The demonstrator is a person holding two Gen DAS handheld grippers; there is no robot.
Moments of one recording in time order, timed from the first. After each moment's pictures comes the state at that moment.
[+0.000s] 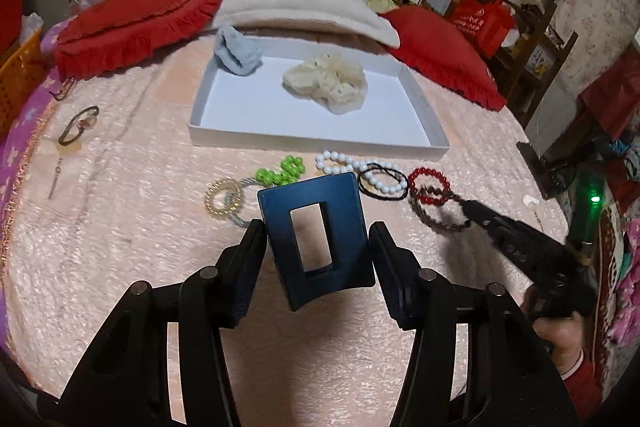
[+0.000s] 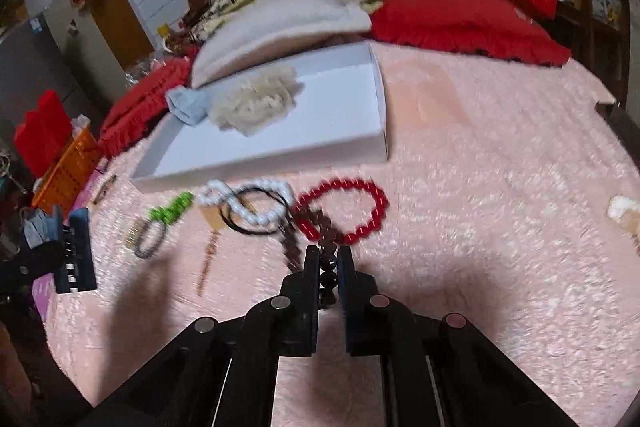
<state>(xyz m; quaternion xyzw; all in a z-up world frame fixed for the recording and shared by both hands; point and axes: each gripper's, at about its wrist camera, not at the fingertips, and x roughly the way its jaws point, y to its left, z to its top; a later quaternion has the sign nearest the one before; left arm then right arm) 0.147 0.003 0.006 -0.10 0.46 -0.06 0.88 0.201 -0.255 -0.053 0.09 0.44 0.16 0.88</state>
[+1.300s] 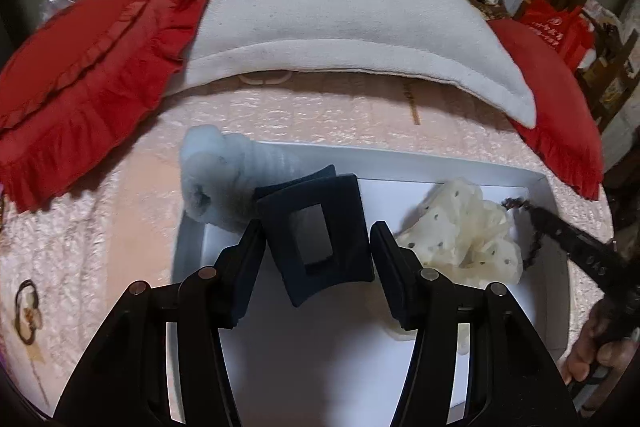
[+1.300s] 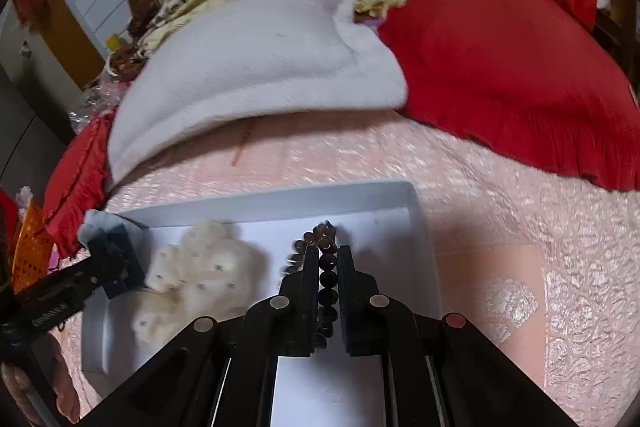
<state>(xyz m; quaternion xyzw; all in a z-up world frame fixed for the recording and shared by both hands) 0.441 0.050 -0.059 -0.09 0.50 -0.01 0.86 0.467 -0.216 -0.080 0.09 0.51 0.12 0.85</state>
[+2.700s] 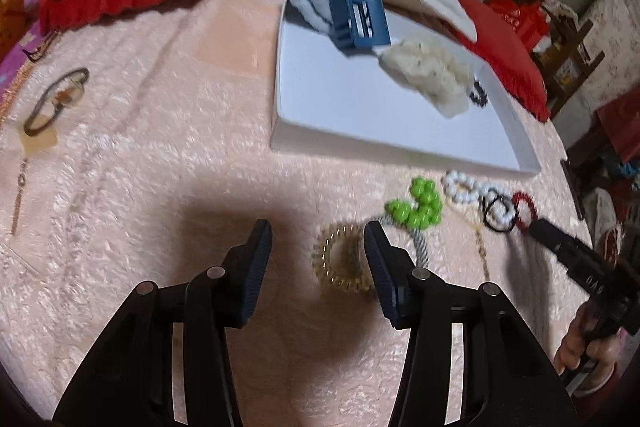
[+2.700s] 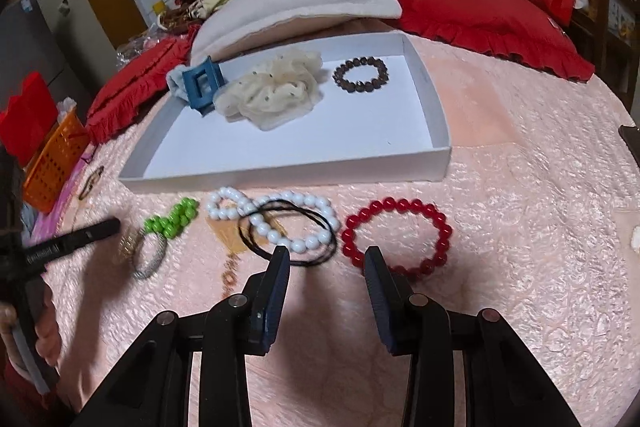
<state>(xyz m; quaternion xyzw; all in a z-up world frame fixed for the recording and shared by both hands) 0.232 0.098 -0.087 -0.13 0.51 -0.07 0.85 0.240 -0.199 -0.071 0.06 0.48 0.15 0.87</state>
